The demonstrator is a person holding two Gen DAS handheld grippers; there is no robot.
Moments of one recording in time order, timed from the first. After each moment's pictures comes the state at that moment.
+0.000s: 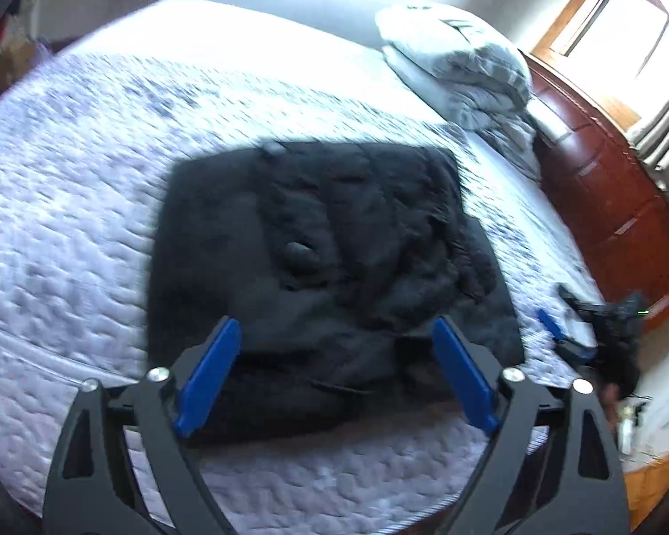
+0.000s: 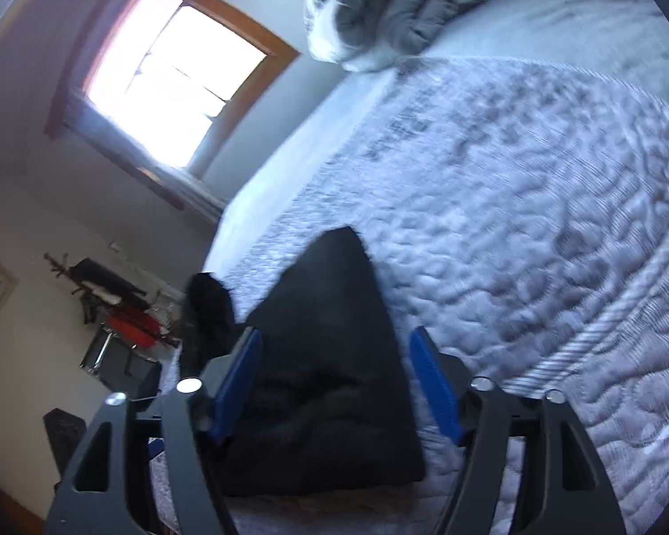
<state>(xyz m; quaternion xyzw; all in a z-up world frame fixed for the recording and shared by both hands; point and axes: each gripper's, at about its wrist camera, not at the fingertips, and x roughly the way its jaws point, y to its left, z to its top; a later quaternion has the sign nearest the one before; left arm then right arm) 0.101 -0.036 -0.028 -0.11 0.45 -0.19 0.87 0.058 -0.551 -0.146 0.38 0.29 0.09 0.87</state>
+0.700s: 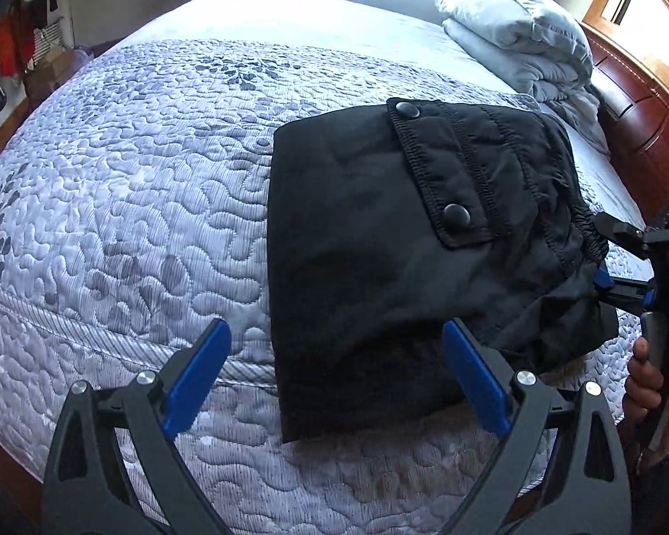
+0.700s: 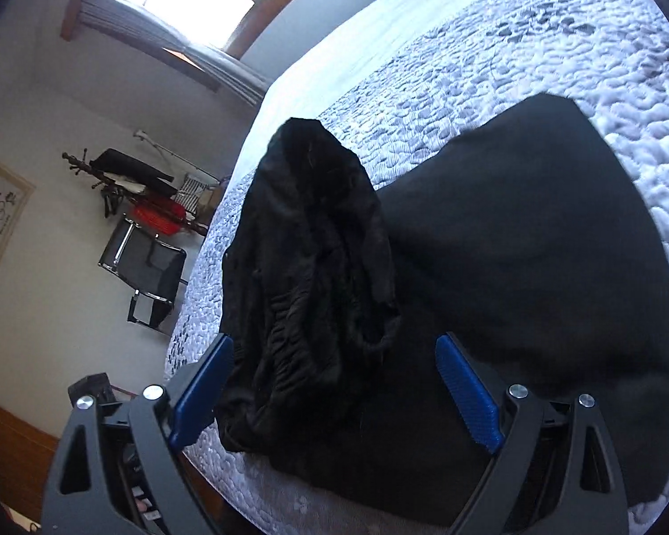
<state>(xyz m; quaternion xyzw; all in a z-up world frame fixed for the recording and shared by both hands) 0.109 0.008 -0.054 -0.05 0.50 -0.11 0.86 0.143 -0.434 -0.153 0.33 0.43 0.20 0.82</state>
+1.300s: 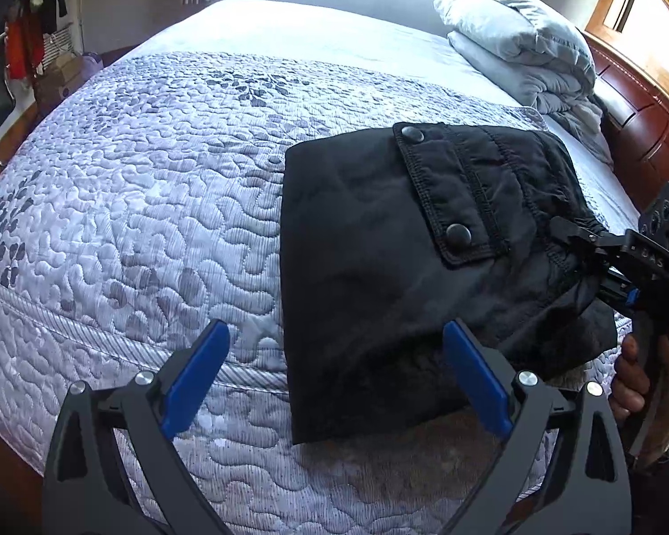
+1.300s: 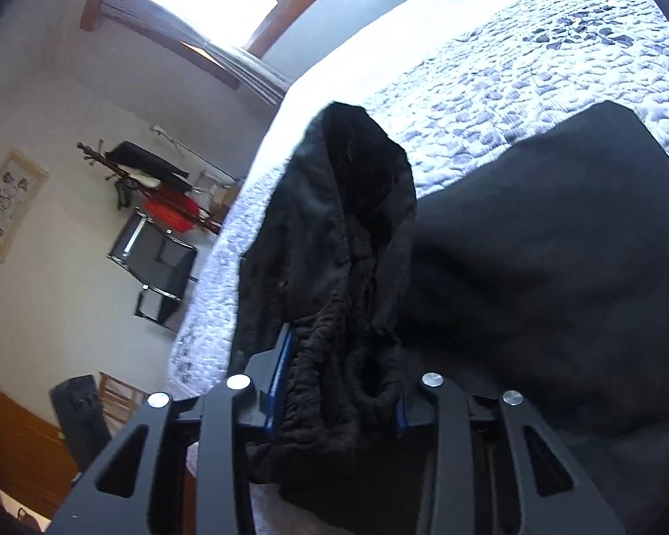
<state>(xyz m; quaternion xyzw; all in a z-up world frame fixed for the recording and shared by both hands) 0.105 0.014 -0.040 -0.05 0.48 -0.10 0.87 0.147 -0.405 -0.145 0.31 0.41 0.23 0.83</state>
